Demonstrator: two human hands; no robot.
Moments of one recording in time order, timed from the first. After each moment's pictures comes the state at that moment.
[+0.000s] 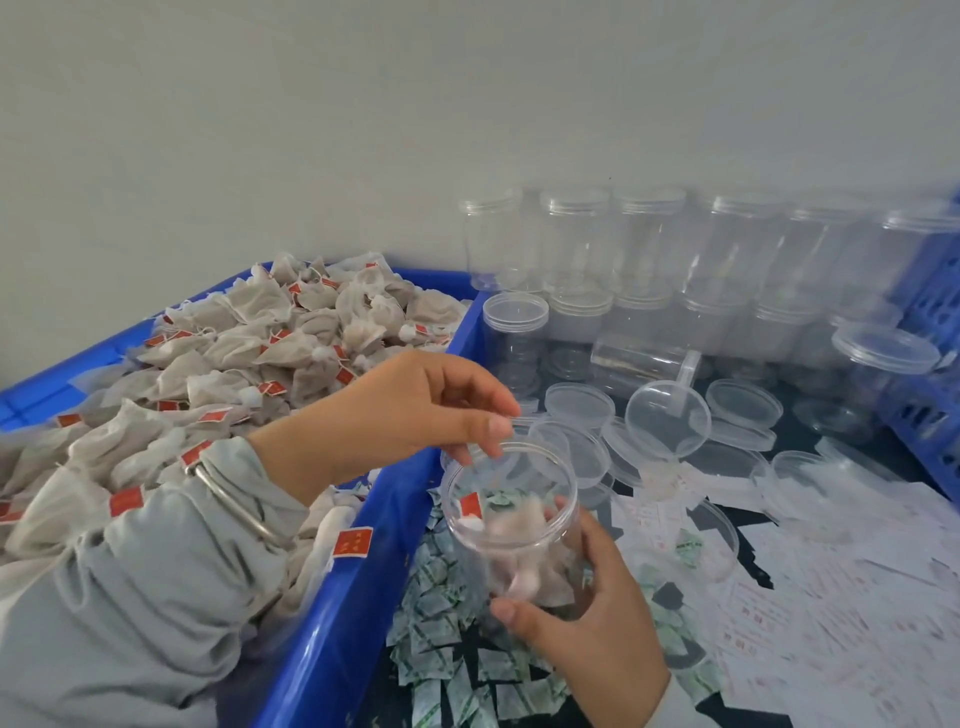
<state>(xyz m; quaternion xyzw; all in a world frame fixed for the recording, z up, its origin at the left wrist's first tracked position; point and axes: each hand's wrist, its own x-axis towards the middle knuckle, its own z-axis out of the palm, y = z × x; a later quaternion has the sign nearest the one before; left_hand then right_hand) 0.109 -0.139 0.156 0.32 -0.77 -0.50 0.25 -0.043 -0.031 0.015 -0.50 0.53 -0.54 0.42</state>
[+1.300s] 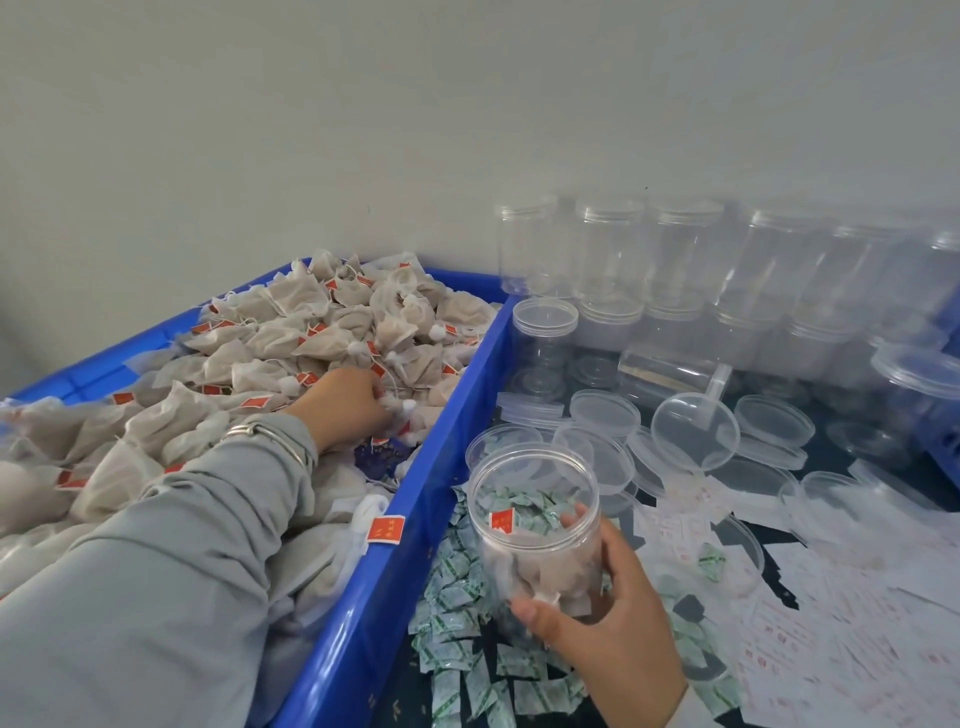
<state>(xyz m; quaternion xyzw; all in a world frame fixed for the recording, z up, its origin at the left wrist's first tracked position) 0.179 -0.236 0.089 0.65 -0.75 -0.08 0.10 -0.041 -0.029 0.021 -0.50 0.48 -0.58 0.43</state>
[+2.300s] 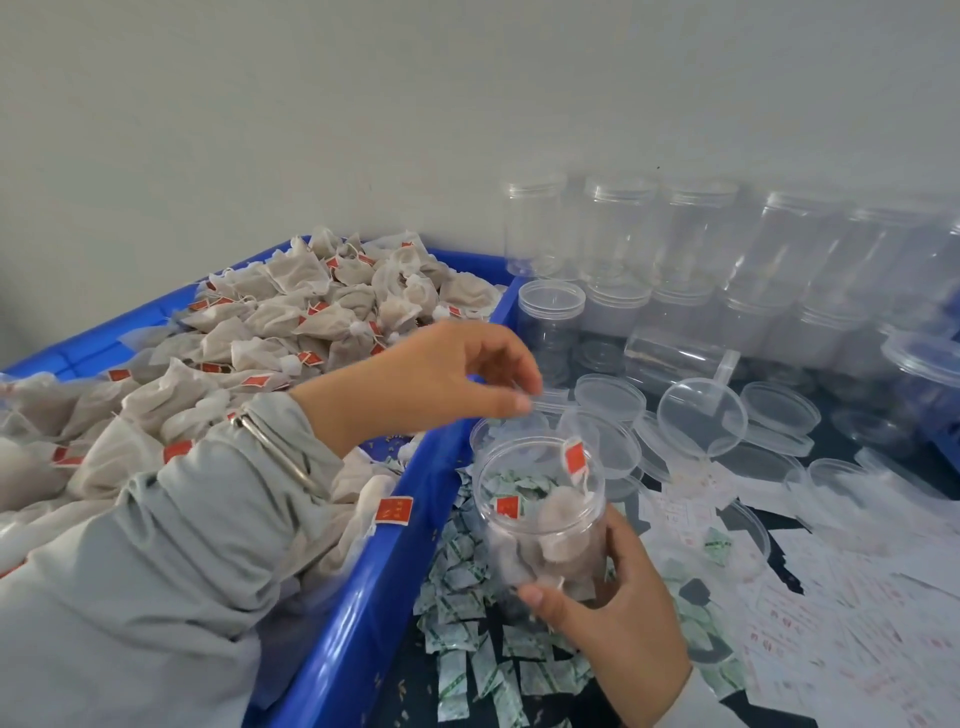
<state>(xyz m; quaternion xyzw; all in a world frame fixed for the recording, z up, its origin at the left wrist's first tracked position) 0.121 -0.152 0.152 0.33 -0.82 -0.40 0.25 -0.042 -0.032 0.013 -0.51 0.51 -0.55 0.42</state>
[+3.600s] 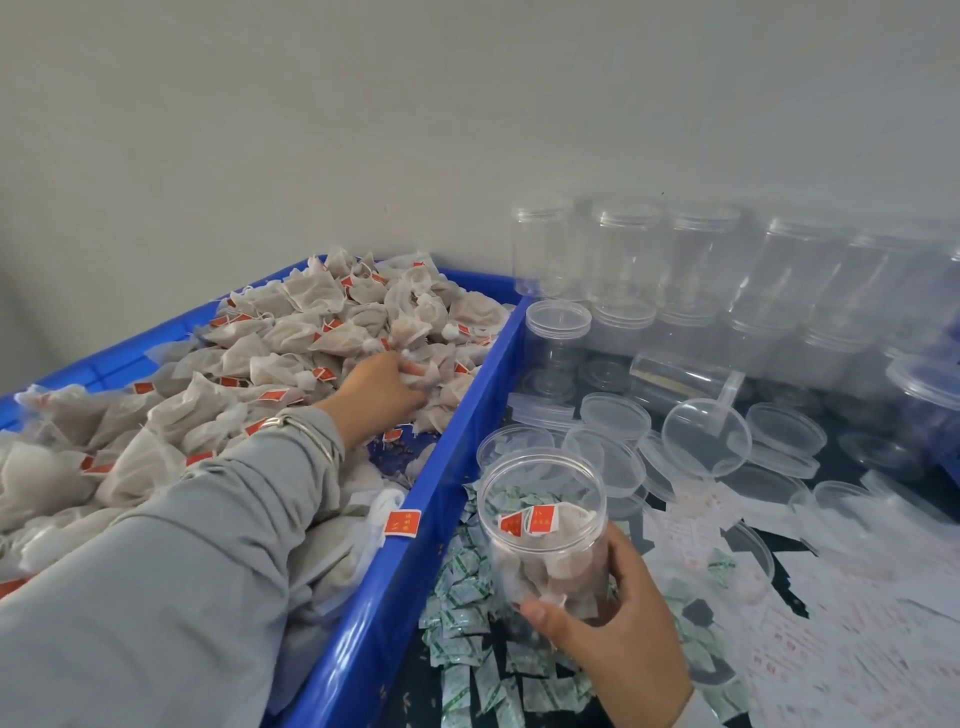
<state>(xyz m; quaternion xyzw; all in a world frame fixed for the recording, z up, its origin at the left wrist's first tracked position) 0.164 -0.233 0.087 0.63 -0.70 -0.22 0.26 -0.043 -0.030 0.013 -0.53 0.52 -0.53 0.41</state>
